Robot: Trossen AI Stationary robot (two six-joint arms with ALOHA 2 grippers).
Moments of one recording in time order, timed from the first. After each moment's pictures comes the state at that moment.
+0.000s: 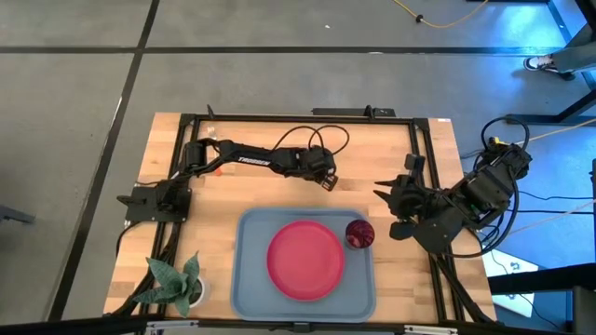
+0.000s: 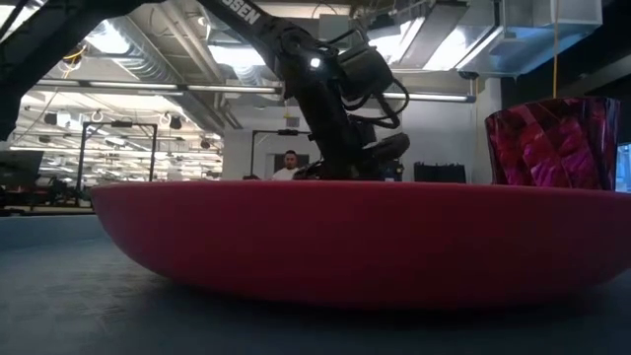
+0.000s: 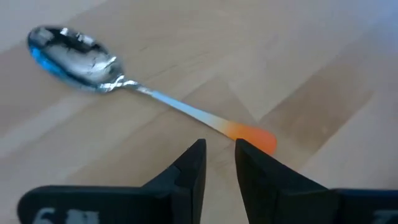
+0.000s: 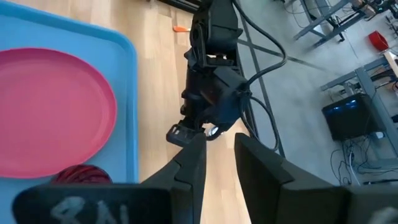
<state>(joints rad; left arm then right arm) 0.18 2.17 1.59 -0.37 -0.23 -0.71 0.68 1.46 1.87 -1.57 0.88 0.42</state>
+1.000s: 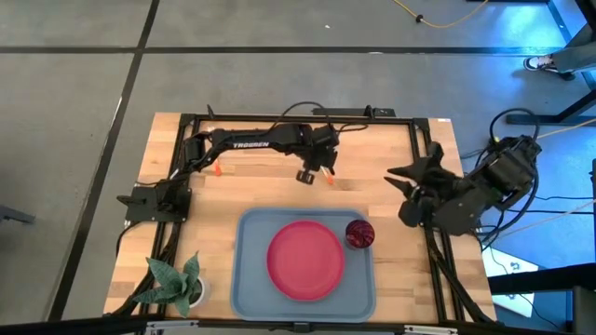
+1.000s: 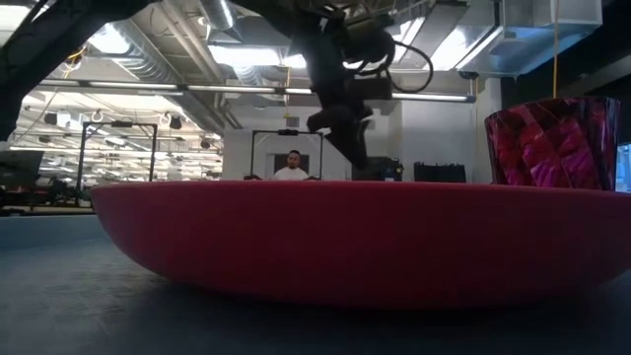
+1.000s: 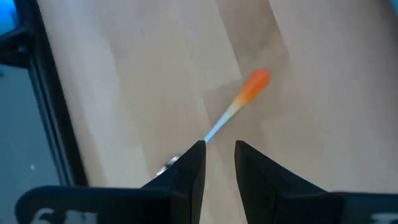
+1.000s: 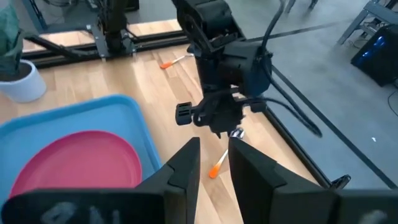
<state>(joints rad) 0.25 2.16 1.92 -0.80 -0.08 0.66 0.68 1.35 1.88 -1.57 0.91 0.83</state>
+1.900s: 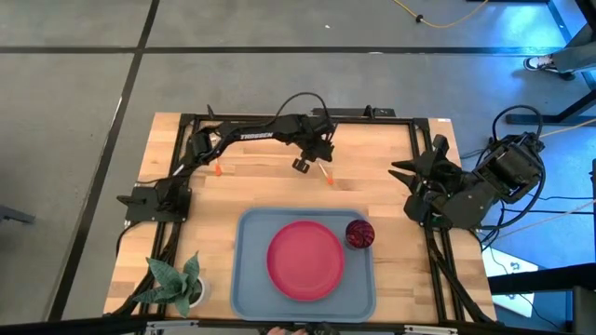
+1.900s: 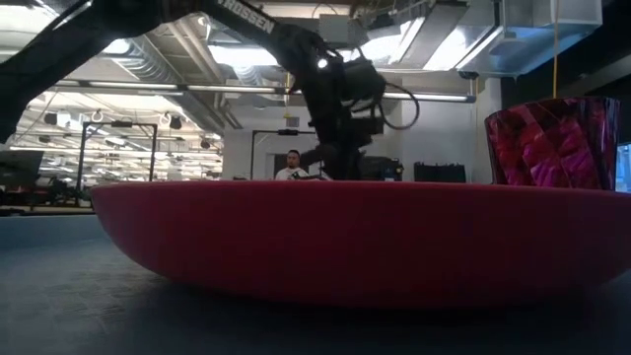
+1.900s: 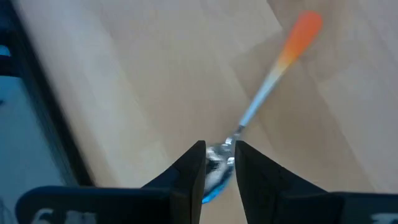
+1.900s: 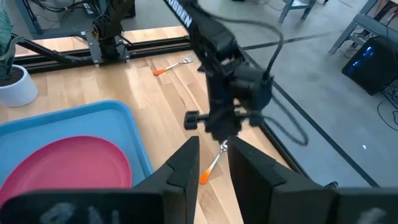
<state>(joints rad) 0.36 2.25 1.91 -0.73 0.00 0.89 0.68 1.31 1.88 -1.57 0.95 0.78</state>
